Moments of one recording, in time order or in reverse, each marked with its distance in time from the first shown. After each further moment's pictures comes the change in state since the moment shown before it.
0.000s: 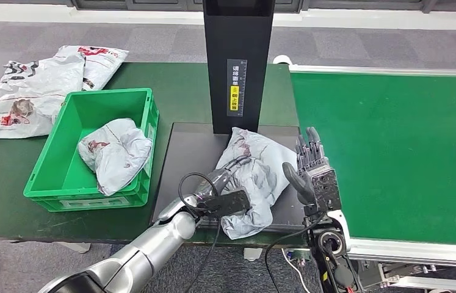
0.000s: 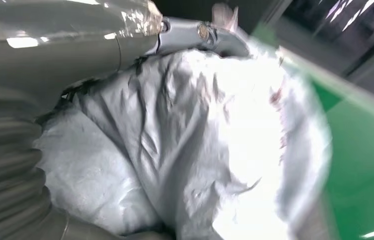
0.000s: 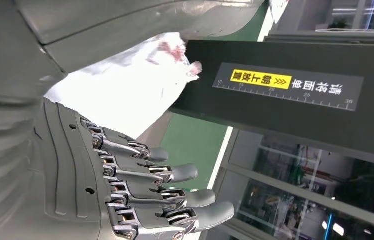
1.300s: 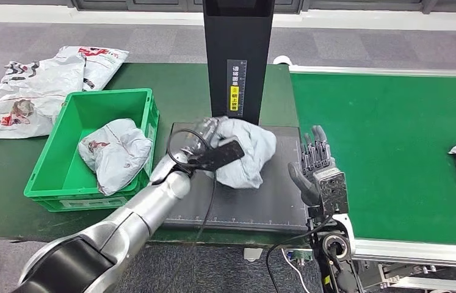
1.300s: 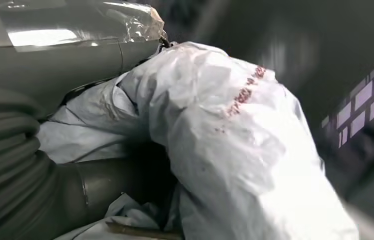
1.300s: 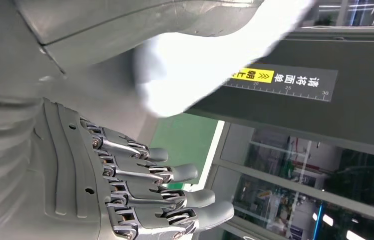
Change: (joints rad) left arm -0.208 0.016 0.076 0.010 0.018 0.201 0.029; right arm 0.037 0.033 -0.053 -0.080 0.027 0.041 0.000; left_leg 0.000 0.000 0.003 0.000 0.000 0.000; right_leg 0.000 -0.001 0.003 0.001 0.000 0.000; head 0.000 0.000
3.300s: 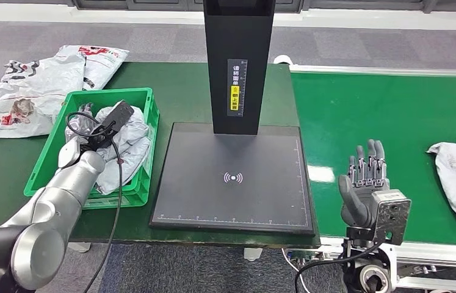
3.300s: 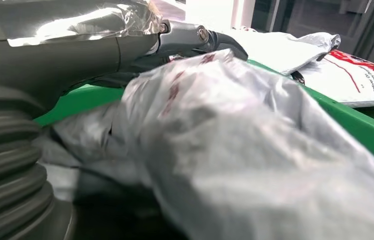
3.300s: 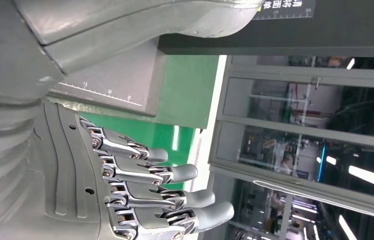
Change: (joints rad) left arm -0.094 0.308 0.629 0.182 -0.584 -0.009 0.530; right arm 0.193 -0.056 -0.073 -0.331 -0.077 -0.091 0.102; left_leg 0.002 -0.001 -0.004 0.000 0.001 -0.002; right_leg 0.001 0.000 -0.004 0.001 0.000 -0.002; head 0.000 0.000
